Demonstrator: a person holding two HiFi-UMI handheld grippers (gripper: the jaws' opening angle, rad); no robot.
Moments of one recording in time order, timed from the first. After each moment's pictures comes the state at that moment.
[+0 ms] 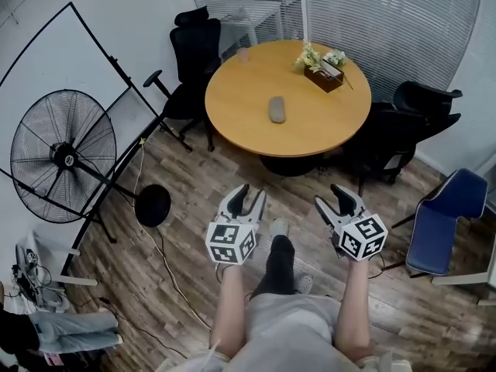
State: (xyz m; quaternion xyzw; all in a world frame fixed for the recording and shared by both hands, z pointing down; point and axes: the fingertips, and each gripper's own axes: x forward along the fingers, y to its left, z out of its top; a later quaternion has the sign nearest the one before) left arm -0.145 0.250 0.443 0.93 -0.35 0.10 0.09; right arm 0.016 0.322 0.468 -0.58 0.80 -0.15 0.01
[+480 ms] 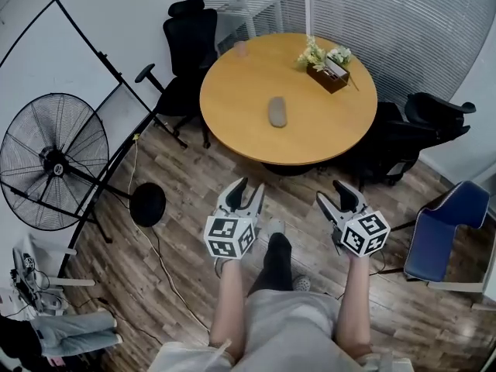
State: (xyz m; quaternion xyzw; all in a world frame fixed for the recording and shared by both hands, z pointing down) left arm -0.119 0.158 0.457 0.92 -0.36 0.10 0.11; right arm 0.049 0.238 0.485 -0.58 0.79 -0.18 0.02
